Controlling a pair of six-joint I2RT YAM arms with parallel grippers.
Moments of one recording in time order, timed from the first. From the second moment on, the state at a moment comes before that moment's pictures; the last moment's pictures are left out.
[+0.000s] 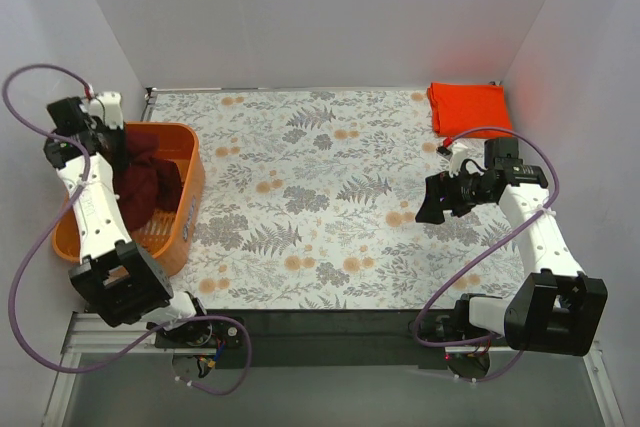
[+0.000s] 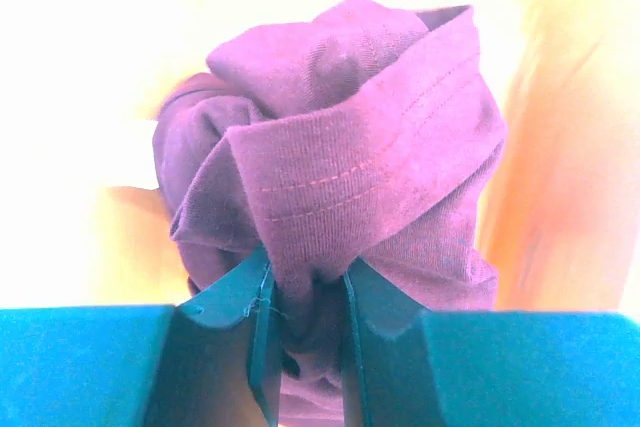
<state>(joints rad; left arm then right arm) 0.49 1.44 1.36 -0.83 0.14 0.42 -0.06 1.22 0.98 -0.95 -0.71 -0.42</state>
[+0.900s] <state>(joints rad) -0.06 1.42 1.60 -0.46 0.98 -0.26 -0.06 1.21 1.09 -0.96 -0.69 -0.43</state>
